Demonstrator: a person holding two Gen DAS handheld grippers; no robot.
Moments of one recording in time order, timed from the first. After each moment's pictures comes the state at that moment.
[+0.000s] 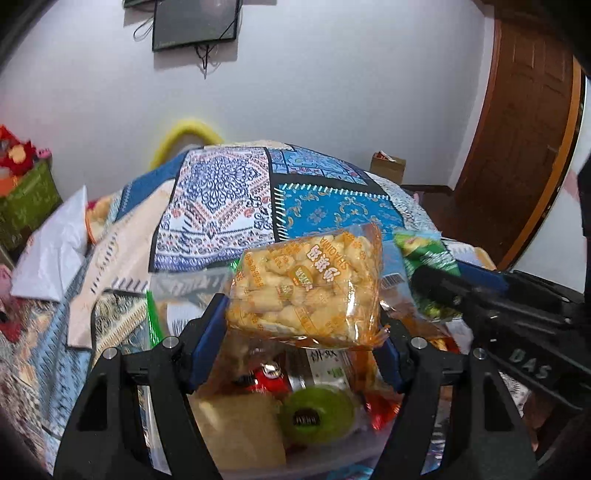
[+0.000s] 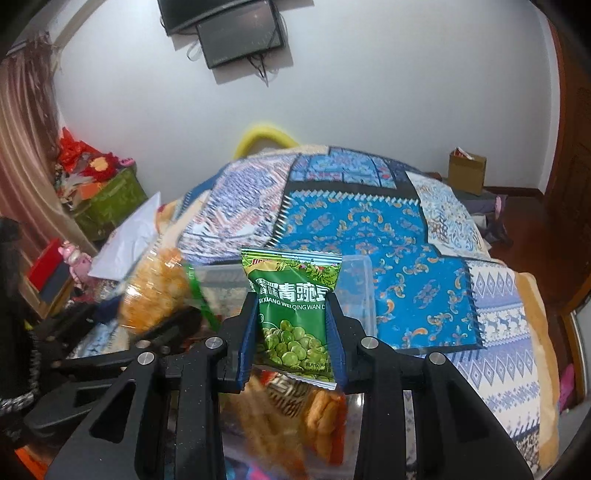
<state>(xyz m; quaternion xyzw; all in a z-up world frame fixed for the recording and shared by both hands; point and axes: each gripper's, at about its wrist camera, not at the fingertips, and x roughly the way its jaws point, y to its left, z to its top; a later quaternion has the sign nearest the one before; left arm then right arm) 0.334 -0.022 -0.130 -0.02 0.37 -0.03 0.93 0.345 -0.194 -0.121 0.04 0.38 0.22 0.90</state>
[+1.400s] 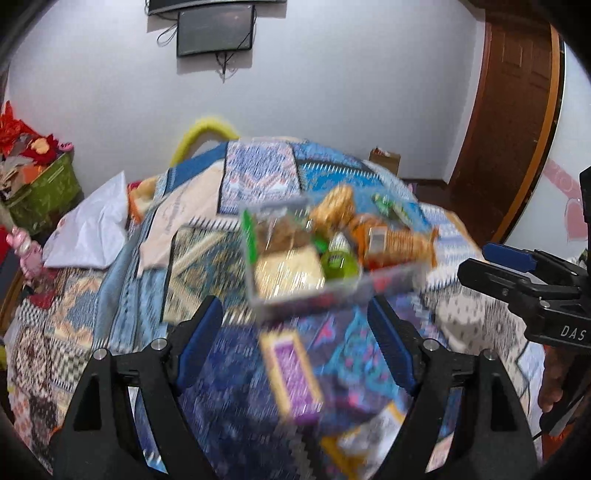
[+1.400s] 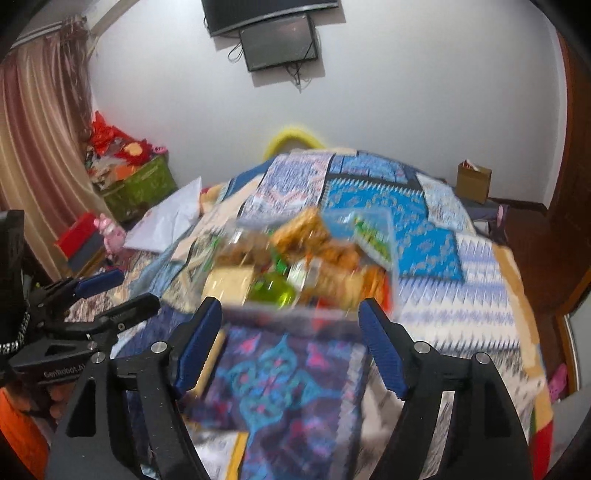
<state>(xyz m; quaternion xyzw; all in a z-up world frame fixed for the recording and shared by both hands) 0.153 0.029 -0.094 -0.02 0.37 -0.02 0.93 0.213 -0.196 -0.090 0.02 0.36 0.25 0.90</state>
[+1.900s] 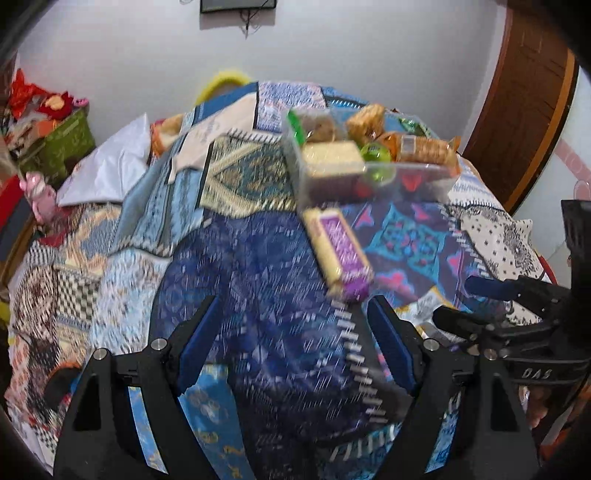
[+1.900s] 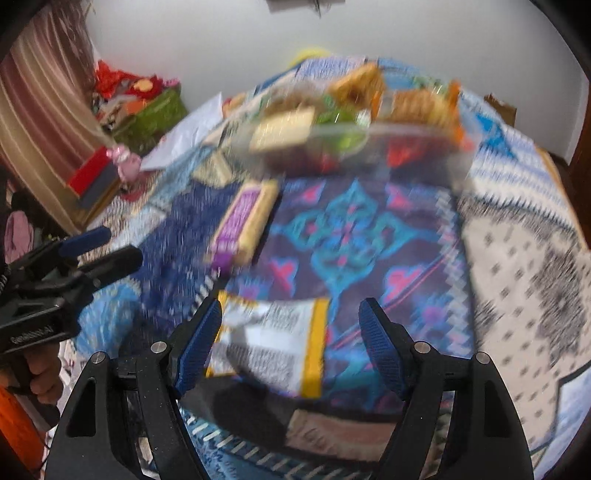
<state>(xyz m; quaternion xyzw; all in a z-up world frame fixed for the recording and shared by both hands) 0.075 0.067 -0.156 -0.04 0.44 0.00 0.90 0.149 -0.146 -0.182 0.00 0.48 0.28 0.83</state>
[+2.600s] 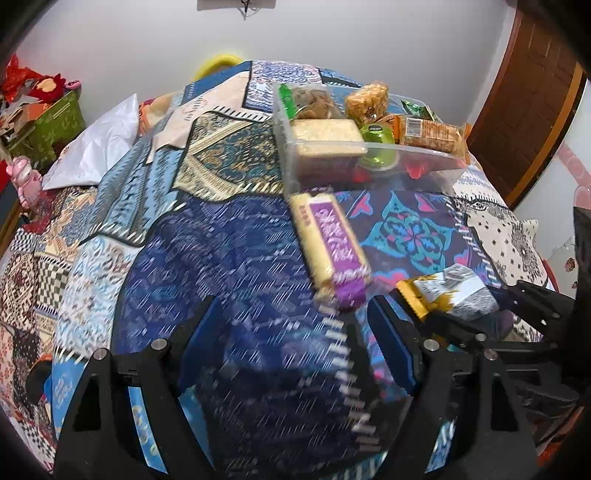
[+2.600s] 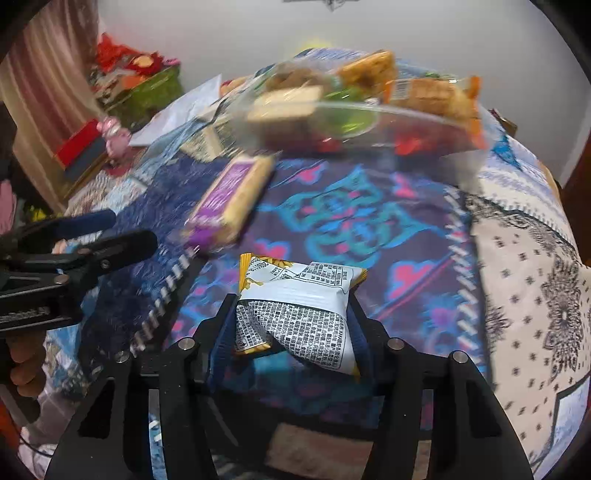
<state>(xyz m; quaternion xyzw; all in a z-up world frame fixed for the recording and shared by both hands) 0.107 0.055 -0.181 -0.06 0.46 -0.01 0.89 0.149 -0.145 -0.192 -0.05 0.47 0.26 0.84</state>
